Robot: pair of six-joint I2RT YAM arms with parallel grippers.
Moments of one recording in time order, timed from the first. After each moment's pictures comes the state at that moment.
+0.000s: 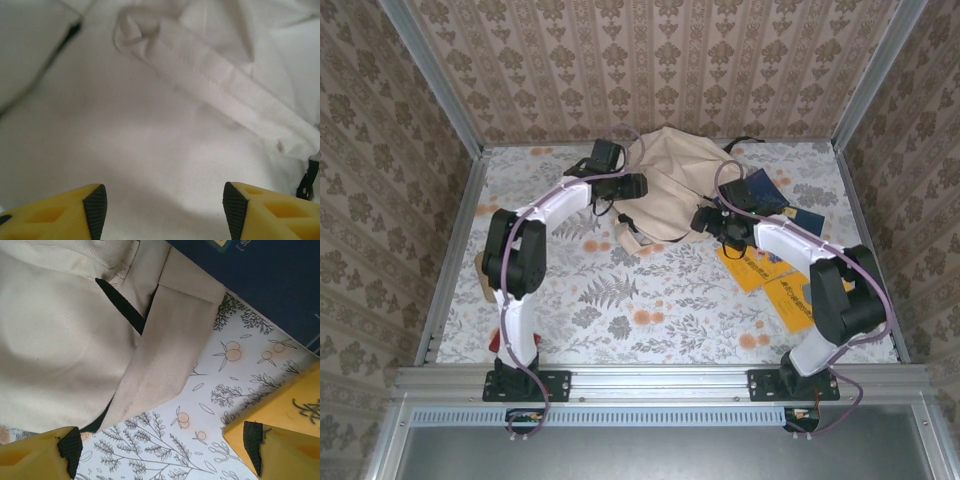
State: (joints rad) left arm -0.48 2.06 1.64 -0.44 0.18 -0.41; right arm 0.32 1.64 1.06 -0.41 -0.03 0.74
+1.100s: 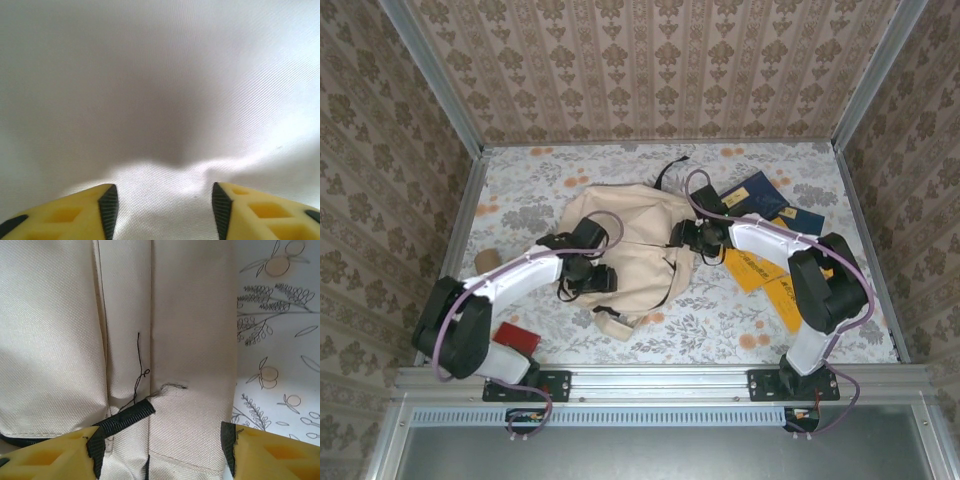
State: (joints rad) left arm -0.61 1.41 0.87 -0.74 0.15 -0.55; right arm 0.46 1.73 1.12 -0.46 -0.11 0.74
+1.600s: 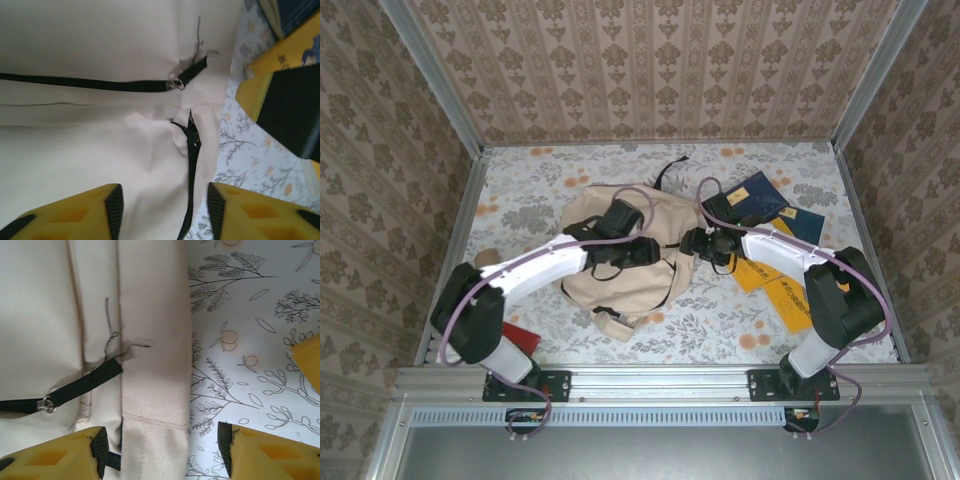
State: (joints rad) left arm -0.80 1.58 1.08 -0.47 0.17 -0.77; right arm 0.44 1.62 1.00 -0.46 -0.12 0.74
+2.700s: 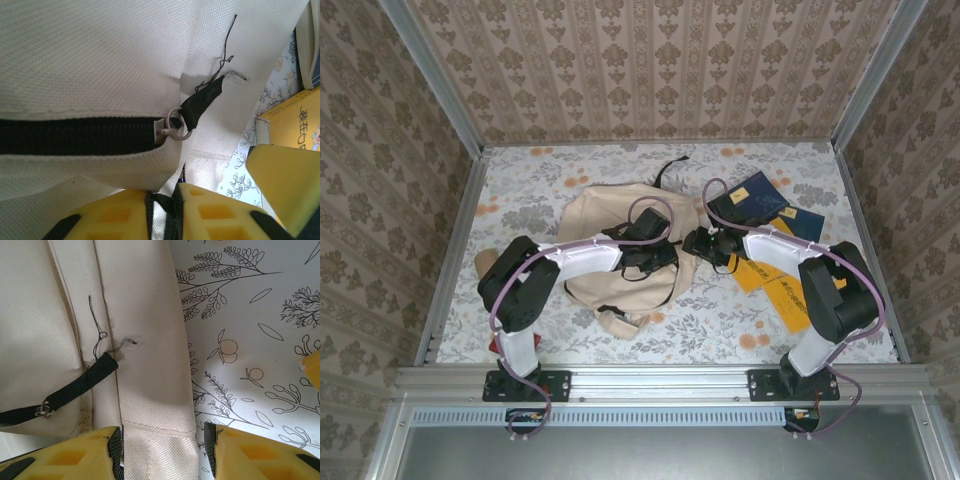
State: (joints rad) left arm -0.86 1.85 1.14 -0.22 0.13 -1.08; right arm 0.40 1.66 0.96 -0.35 -0.20 0.80
